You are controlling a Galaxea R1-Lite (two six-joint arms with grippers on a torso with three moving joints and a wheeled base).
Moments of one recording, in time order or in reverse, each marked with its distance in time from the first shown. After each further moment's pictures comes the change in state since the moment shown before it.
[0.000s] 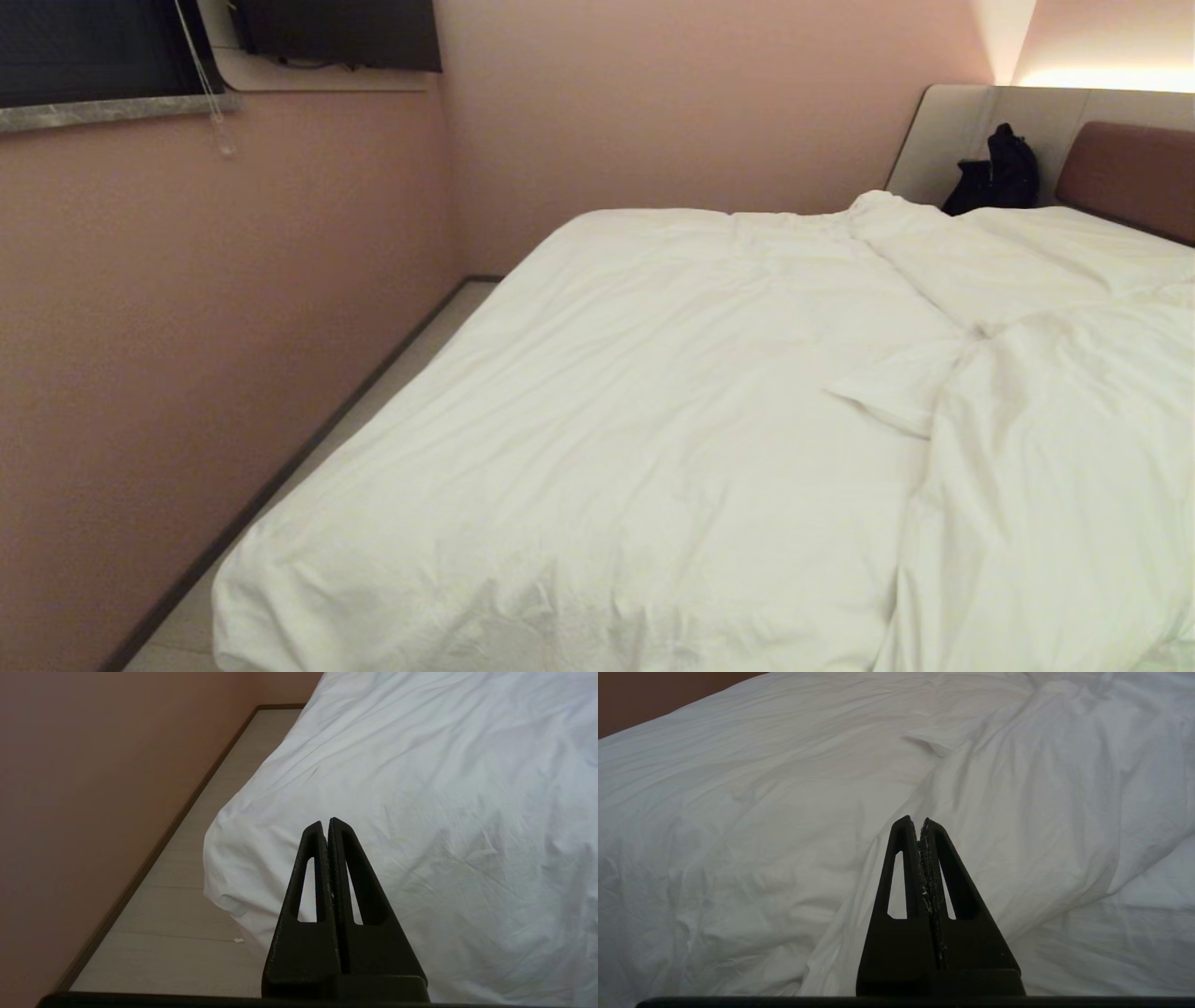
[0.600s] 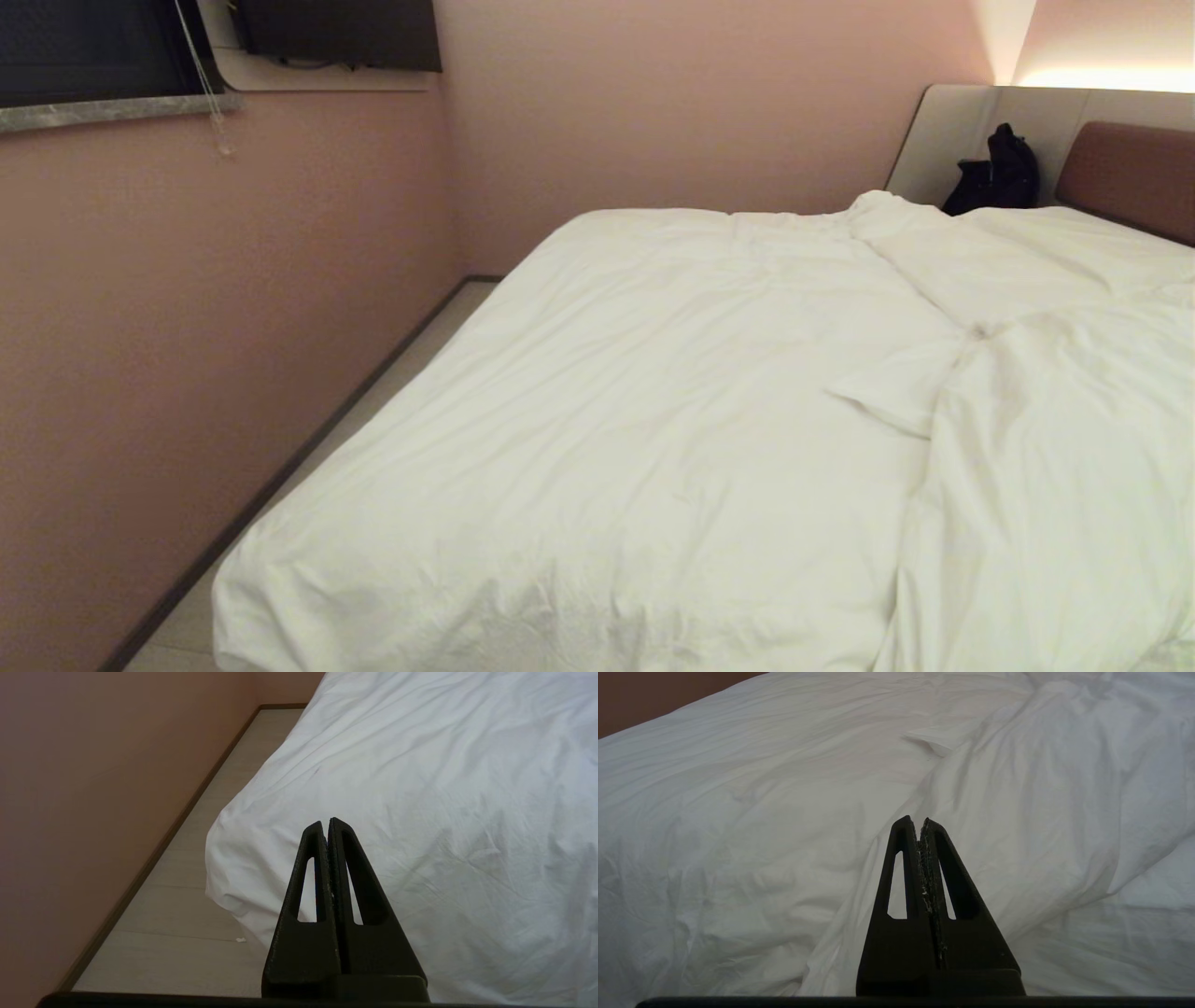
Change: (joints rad) left arm 0.000 0.000 0.000 -0.001 0.006 0.000; right arm 0.000 0.000 0.000 0.000 0.000 0.000
